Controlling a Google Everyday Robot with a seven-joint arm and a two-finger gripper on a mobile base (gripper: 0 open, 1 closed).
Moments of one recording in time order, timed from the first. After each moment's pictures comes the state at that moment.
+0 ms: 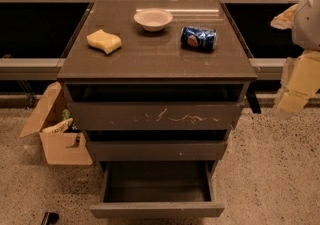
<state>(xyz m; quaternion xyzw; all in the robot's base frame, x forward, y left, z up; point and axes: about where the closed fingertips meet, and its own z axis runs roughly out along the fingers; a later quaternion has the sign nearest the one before) 0.438 -0.213 0.991 -0.60 0.78 -0.05 0.18</state>
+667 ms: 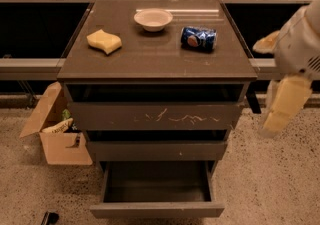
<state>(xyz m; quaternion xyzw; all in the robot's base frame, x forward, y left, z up) 0.434 -0.199 0.950 -0.62 0.77 0.00 0.18</state>
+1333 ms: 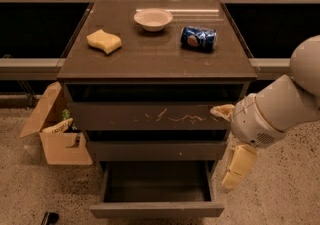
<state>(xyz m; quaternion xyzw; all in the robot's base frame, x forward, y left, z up) 0.397 -0.132 0.805 -0.63 0.73 0.17 0.20</state>
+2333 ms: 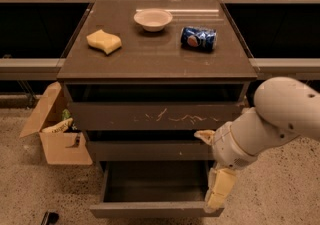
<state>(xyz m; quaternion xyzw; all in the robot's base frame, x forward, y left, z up) 0.388 -0.114 0.724 -0.66 0.71 0.19 0.18</state>
